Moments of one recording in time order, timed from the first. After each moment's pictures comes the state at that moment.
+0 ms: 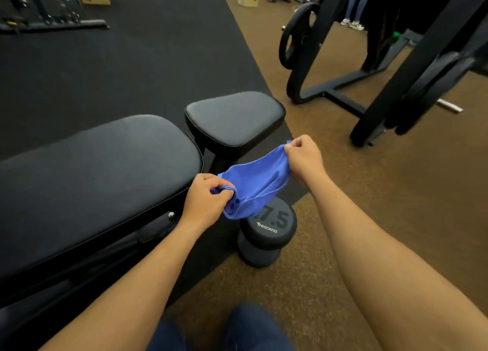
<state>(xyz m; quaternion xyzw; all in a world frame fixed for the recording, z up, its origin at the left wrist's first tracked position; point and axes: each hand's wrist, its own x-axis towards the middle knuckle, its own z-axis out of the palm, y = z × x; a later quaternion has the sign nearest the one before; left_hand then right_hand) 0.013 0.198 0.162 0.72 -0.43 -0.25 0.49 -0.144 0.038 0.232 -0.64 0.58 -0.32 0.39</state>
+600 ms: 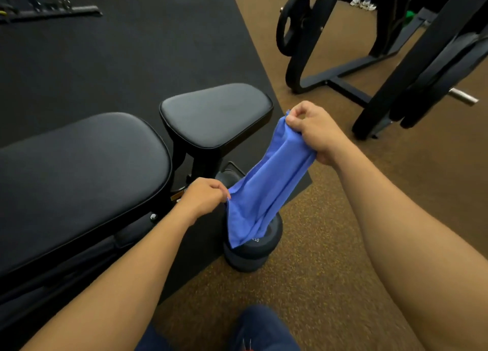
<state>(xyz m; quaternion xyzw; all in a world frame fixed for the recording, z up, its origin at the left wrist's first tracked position) -0.008 0.115 0.150 0.77 -0.35 -0.40 0.35 -0.187 -0.052 0.275 -0.74 0.46 -0.26 0.41</state>
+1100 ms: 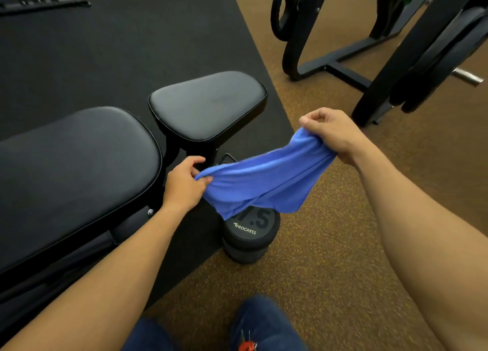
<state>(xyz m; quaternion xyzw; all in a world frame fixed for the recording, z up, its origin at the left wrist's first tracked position) 0.010 0.107 0.121 0.80 -0.37 -0.22 0.42 -0.245 -0.082 0.248 -0.74 0.49 -0.22 0.40</state>
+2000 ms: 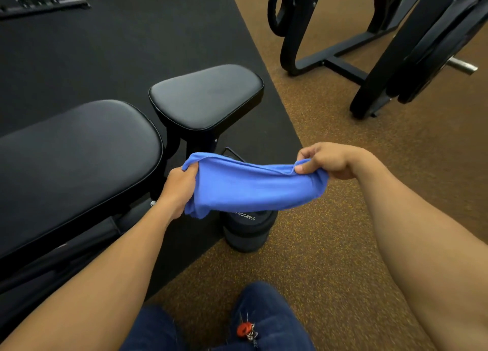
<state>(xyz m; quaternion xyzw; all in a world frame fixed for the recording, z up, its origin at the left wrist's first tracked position) -0.004 0.138 0.129 0.75 -0.22 -0.39 0.48 -0.285 -0.057 0.206 -0.68 0.45 0.07 0.58</state>
